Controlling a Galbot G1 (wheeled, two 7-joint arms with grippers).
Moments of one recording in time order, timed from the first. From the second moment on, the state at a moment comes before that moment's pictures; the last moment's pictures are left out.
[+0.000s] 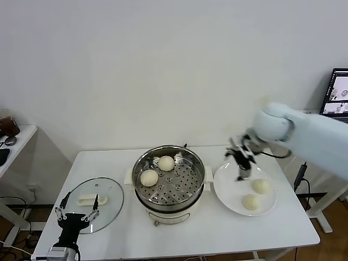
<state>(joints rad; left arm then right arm) 1.71 -1.28 -0.72 -2.08 -0.04 -0.03 -0.09 0.33 0.49 -1.03 1.67 0.04 -0.35 -1.19</state>
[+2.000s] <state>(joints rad) 1.74 -1.32 -0.75 -2.08 -0.01 -0.04 -0.10 -0.12 0.62 -0.70 1.36 -0.20 -0.25 -1.19</state>
